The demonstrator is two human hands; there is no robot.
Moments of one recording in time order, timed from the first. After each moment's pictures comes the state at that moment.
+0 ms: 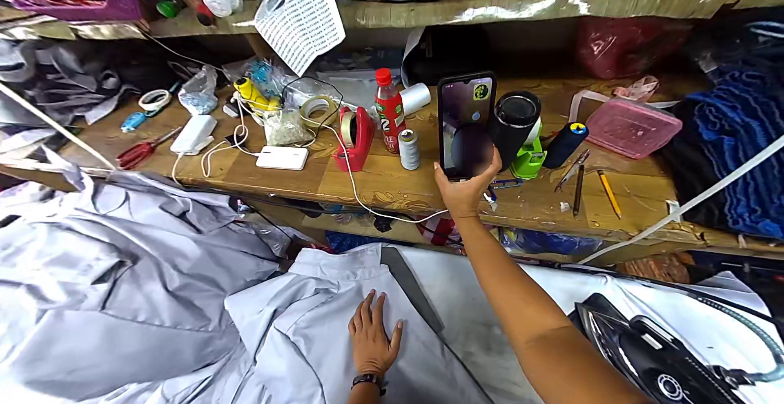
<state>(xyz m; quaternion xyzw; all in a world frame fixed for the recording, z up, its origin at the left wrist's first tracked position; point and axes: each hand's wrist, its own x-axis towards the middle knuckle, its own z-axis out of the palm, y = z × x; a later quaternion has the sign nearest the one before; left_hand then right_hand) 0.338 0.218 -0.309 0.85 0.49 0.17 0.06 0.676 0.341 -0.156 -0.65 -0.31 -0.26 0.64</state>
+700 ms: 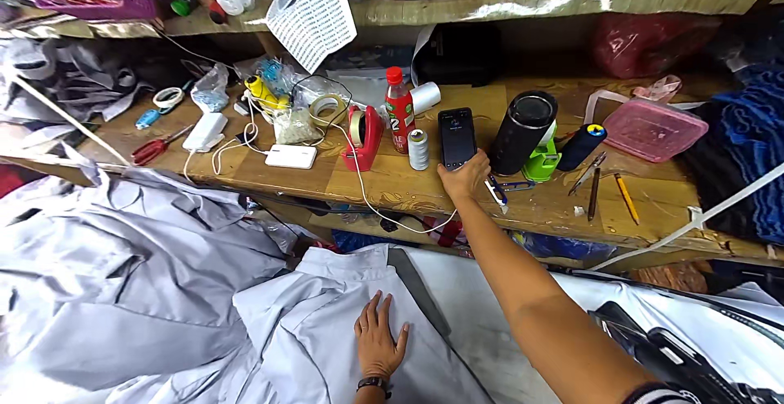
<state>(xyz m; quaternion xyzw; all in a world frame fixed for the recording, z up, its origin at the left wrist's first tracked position) 0.337 0.218 -0.307 0.85 0.49 0.17 0.07 0.691 0.377 -0.156 -0.88 -0.20 0.08 0.41</state>
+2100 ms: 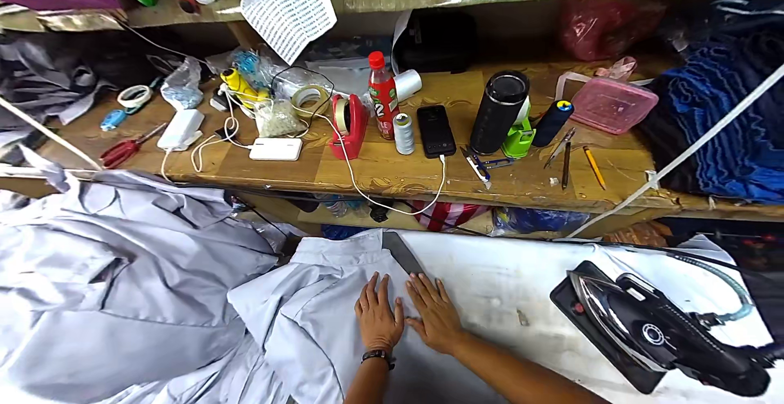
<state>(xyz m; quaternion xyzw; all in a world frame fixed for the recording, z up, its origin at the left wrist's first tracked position) 0.339 0.219 -0.302 0.86 0.49 0.16 0.09 0.481 0.122 -0.301 -0.71 -0.65 0.13 0.21</state>
